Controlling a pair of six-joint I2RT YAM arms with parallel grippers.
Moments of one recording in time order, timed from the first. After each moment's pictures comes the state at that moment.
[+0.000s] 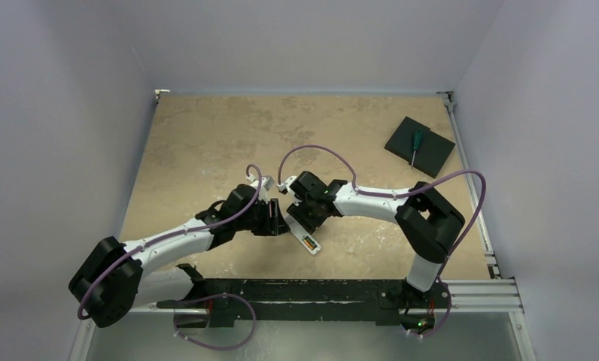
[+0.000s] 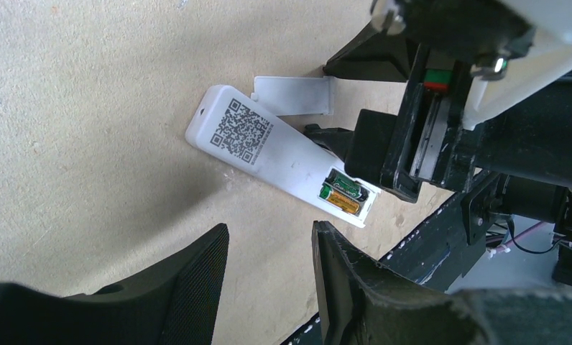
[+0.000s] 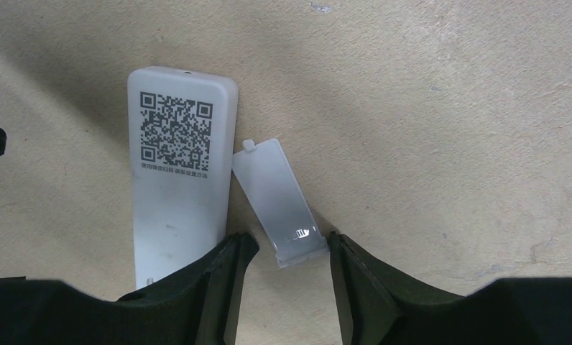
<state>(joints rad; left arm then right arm) -0.71 1.16 0.48 -0.05 0.21 -0.70 0.92 1.76 1.07 -0.46 0.03 0.05</state>
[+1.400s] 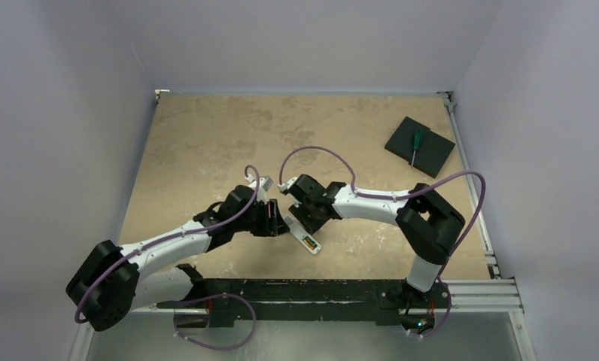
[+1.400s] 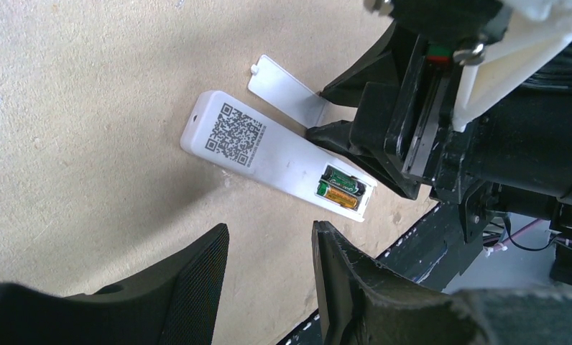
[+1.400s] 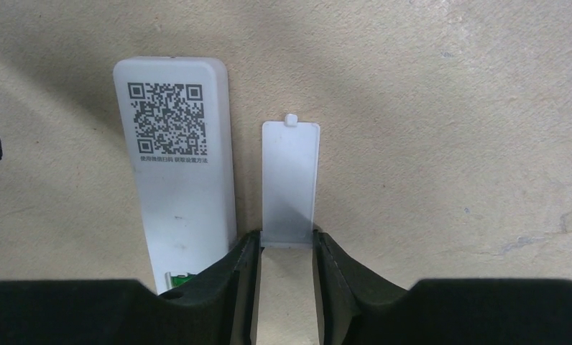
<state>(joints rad) -0.71 1.13 0.46 -0.04 0.21 -0.70 0.94 1.75 1.06 -0.49 0.05 0.15</state>
